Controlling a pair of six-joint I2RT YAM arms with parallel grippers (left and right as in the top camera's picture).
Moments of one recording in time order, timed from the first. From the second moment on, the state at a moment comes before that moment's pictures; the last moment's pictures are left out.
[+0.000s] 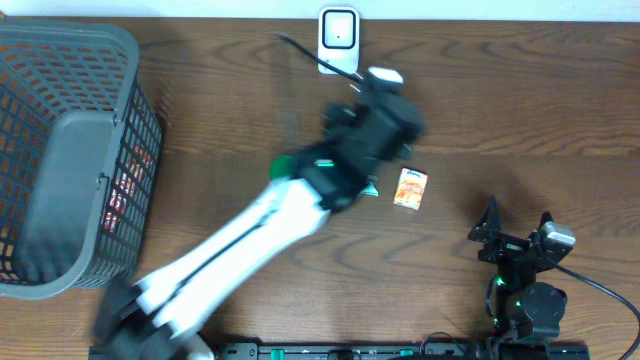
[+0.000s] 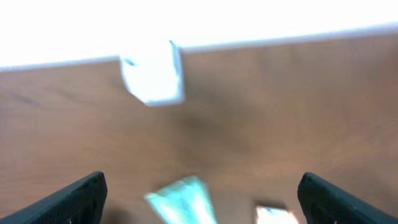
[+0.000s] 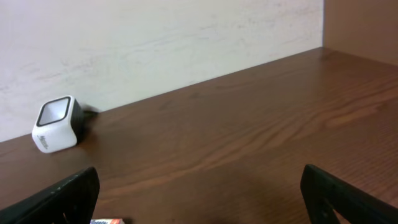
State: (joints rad) left arm -0.79 1.60 1.47 -0.51 -0.45 -0.40; right arm -0.05 0.02 0.01 -0.06 0.15 0.26
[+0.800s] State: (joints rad) left arm 0.70 1.41 1.48 -1.07 0.16 -0.28; right arm -0.05 0.02 0.01 -0.06 0.15 0.26
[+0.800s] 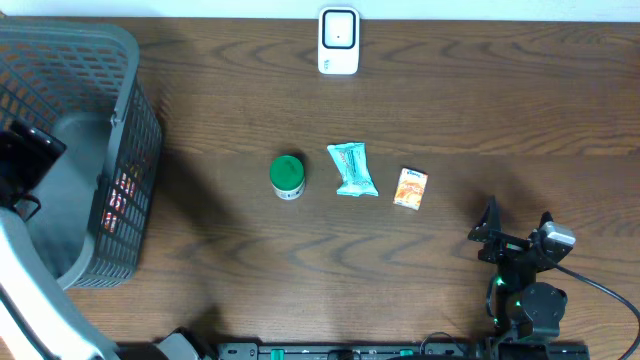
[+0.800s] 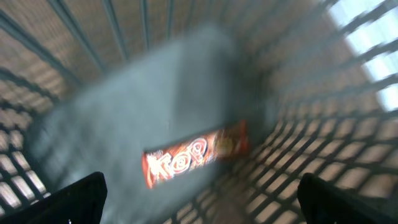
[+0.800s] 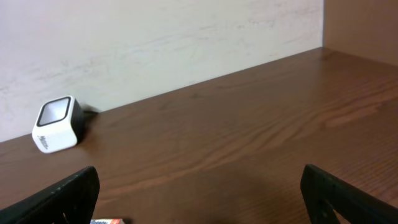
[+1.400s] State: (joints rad) left arm 0.70 1.88 1.48 -1.26 0.14 -0.14; right arm -0.05 0.02 0.01 -0.06 0.15 0.26
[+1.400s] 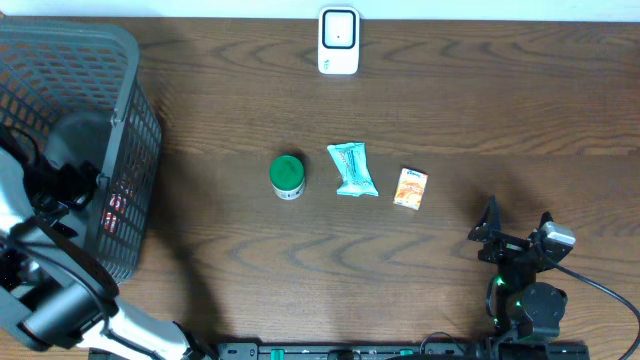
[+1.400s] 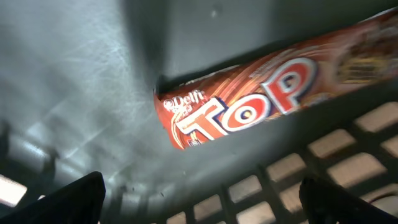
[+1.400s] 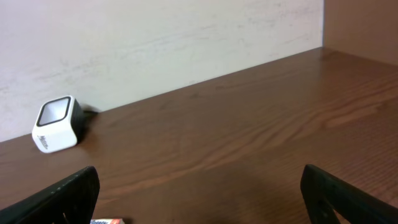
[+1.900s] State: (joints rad) left arm 0.70 1.95 1.48 -1.18 0.10 -0.04; right arm -0.05 0.02 0.01 -0.06 0.15 0.26
